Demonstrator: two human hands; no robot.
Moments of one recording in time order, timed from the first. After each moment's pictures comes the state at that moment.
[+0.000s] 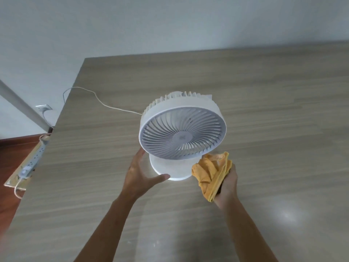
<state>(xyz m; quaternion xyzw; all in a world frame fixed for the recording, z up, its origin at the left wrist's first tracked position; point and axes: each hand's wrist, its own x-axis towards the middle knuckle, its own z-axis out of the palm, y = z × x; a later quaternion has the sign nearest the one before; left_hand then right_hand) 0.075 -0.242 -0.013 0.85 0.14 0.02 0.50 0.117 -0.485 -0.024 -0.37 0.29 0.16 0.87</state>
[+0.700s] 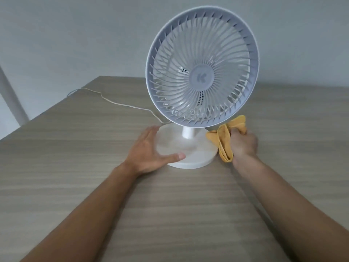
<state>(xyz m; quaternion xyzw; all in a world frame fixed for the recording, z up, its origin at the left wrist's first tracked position) 0.109 -0.246 -0.108 0.92 -0.02 0.16 0.35 0.202 -0.475 -0.098 -0.74 0.17 -0.19 0.62</state>
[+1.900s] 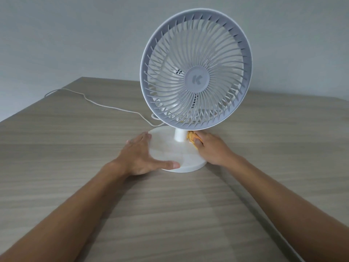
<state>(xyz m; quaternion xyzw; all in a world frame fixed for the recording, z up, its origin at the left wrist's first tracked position) 0.118 -0.240 -0.101 0.95 -0.02 0.05 0.30 0.199 -0.454 -0.099 -0.96 -0.21 -0.06 0.17</state>
